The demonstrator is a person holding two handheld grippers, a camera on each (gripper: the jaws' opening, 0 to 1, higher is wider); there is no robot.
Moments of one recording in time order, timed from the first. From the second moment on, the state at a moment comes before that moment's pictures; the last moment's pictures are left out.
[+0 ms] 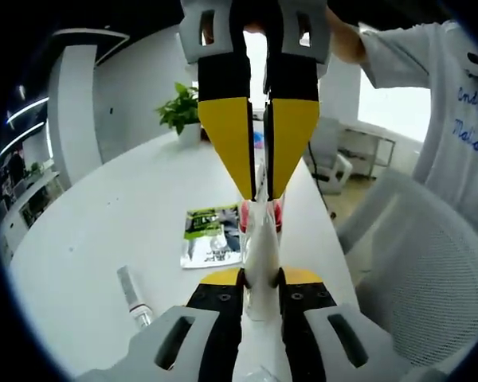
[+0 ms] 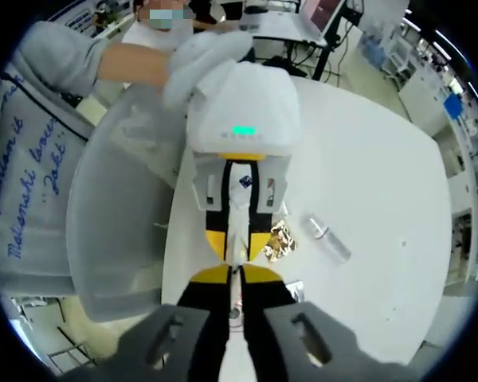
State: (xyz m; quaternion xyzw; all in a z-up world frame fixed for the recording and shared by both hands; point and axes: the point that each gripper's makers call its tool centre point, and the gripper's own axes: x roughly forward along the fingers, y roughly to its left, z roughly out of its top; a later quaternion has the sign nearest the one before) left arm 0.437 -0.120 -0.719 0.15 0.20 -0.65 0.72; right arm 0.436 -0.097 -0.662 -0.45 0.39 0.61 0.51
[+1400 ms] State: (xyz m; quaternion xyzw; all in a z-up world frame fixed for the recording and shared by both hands) left arm 0.436 -0.122 -0.713 0.16 0.20 -0.66 0.71; right arm 0.443 -0.113 -0.662 -0.45 0.41 0.59 0.53
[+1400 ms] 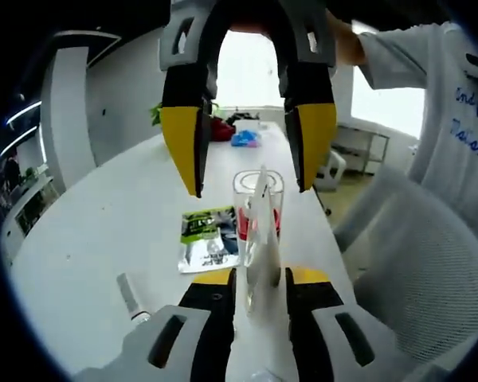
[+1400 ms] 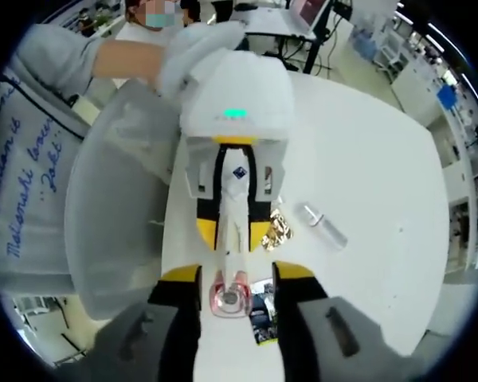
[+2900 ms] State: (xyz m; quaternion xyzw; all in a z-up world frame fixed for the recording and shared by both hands) left arm 0.468 -0.052 -0.687 0.19 0.27 -0.49 0.81; right arm 0.455 -0.164 -0.668 -0.38 0.40 0.51 0.66
